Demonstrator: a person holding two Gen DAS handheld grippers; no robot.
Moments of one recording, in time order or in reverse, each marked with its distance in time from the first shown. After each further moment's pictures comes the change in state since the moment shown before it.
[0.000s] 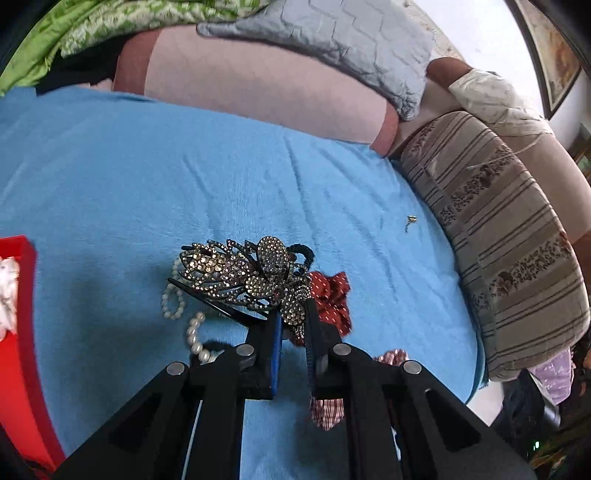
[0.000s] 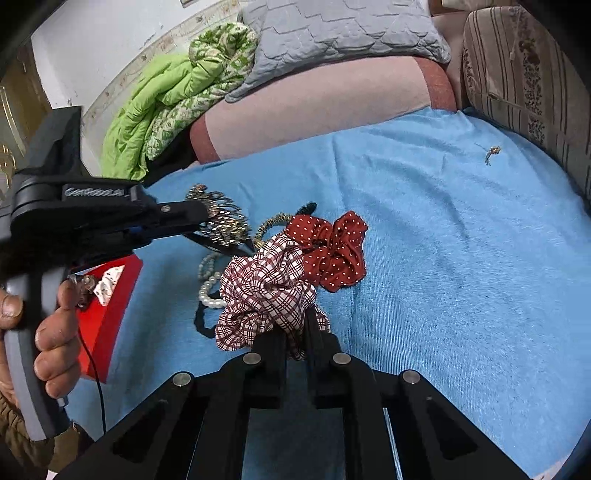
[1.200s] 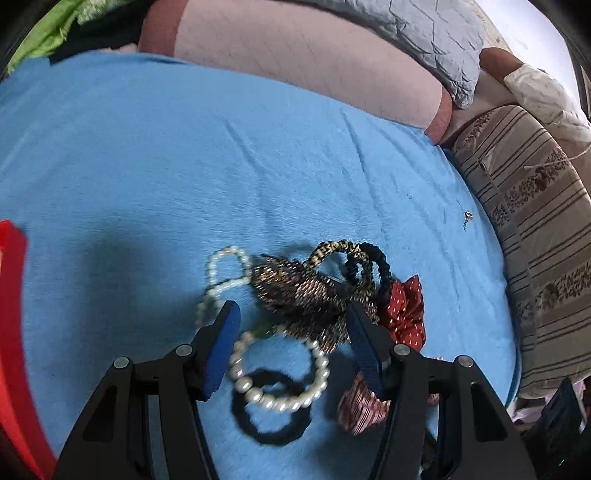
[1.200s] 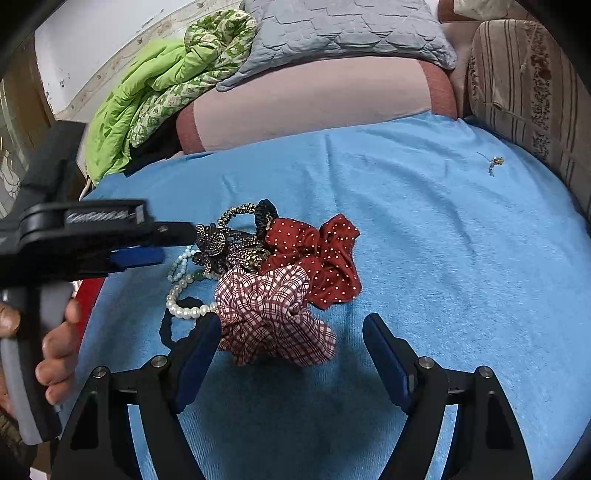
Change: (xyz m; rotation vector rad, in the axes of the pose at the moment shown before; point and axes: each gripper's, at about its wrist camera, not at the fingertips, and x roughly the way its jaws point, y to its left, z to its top) left arm 0.073 0.047 0.012 -0.080 0.095 0.107; right arm 0.045 -0.003 0.009 -0.053 0.020 -0.074
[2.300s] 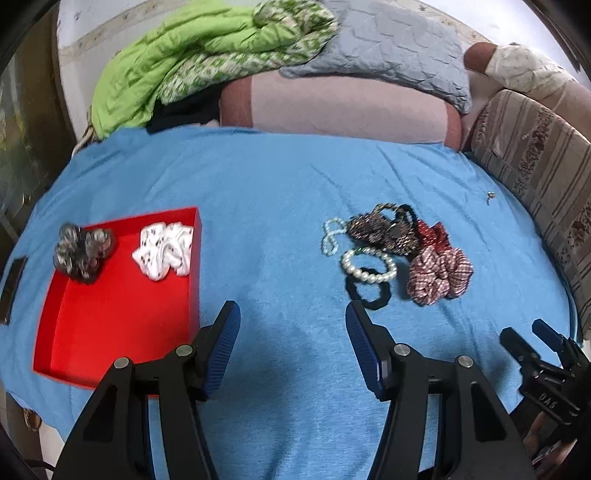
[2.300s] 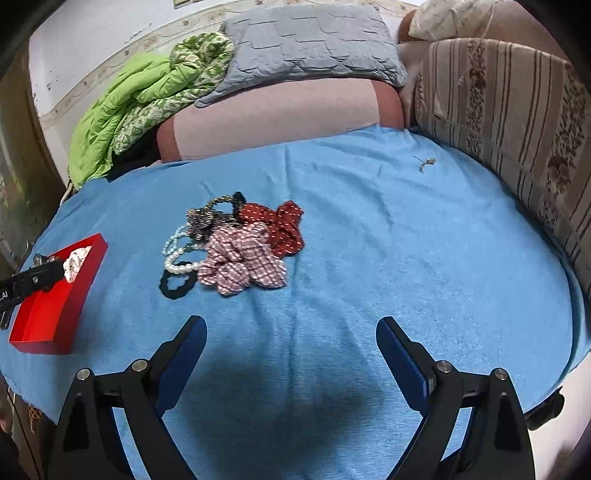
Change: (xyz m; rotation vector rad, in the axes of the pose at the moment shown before) left arm -0.156 0.021 -0.127 0.142 -0.241 0.323; right arm -0.087 -0.004 -0.050 0.029 -0.054 -0.165
